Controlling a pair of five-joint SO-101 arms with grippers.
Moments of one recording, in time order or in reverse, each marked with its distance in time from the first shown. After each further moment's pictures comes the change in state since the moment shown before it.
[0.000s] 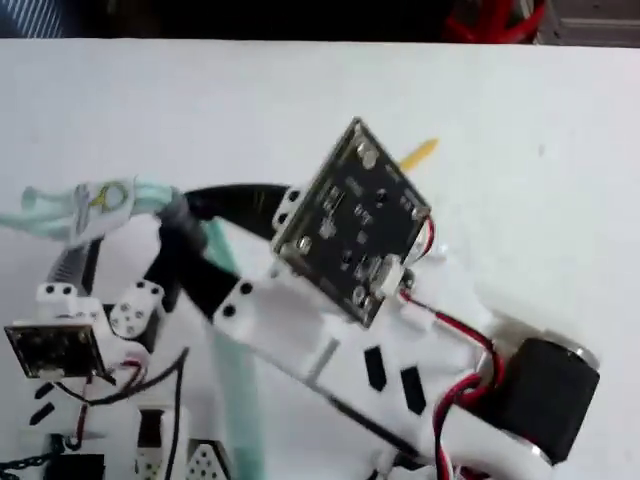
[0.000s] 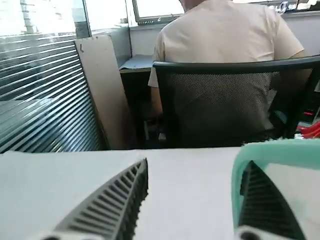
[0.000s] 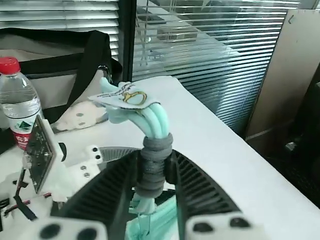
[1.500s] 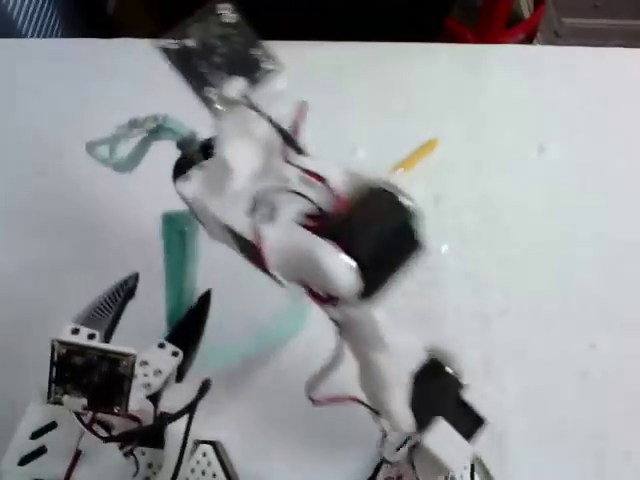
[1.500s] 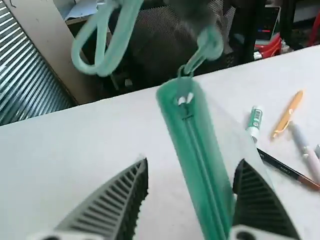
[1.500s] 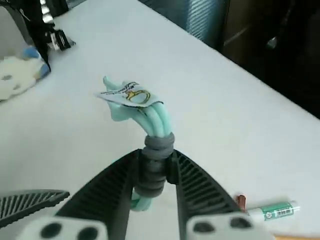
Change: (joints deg) left arm 7.6 -0.1 -12.6 29.4 -7.3; right arm 14.2 15.8 1.8 0.4 -6.2
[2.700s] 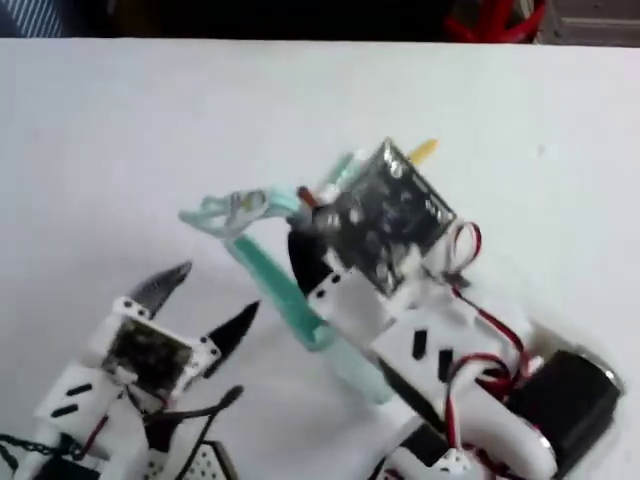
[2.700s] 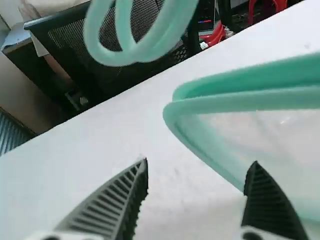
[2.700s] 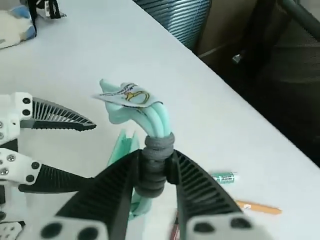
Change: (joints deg) left arm 12.5 0.0 9.1 -7.2 -5.7; right arm 4.8 -39.7 36.4 -0.3 15.2
